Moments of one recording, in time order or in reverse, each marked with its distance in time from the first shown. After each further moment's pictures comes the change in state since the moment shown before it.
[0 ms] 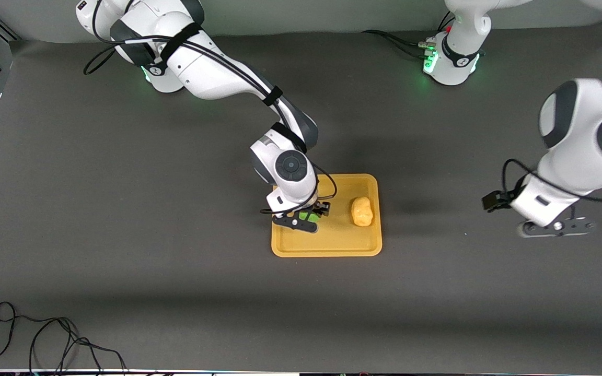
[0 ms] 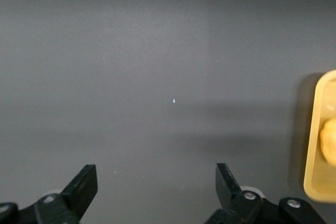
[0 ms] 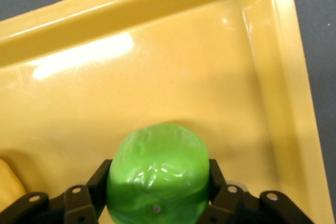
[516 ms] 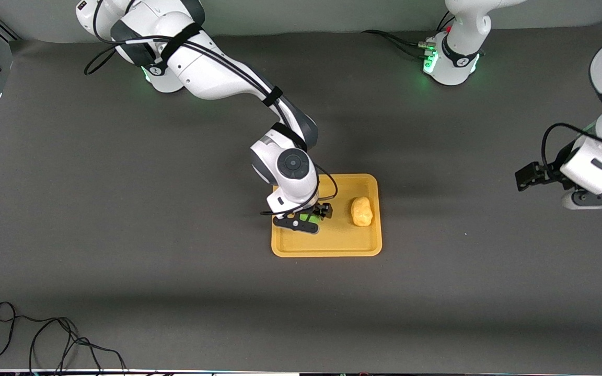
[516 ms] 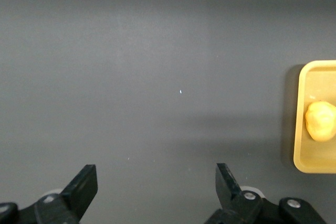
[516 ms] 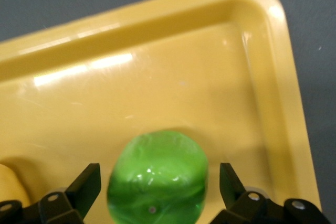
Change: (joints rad) left arm 0.060 -0.131 -0.002 -0.007 -0.064 -0.079 0.093; right arm 0.000 -0.012 -0.010 0.019 -0.043 -0.008 0.002
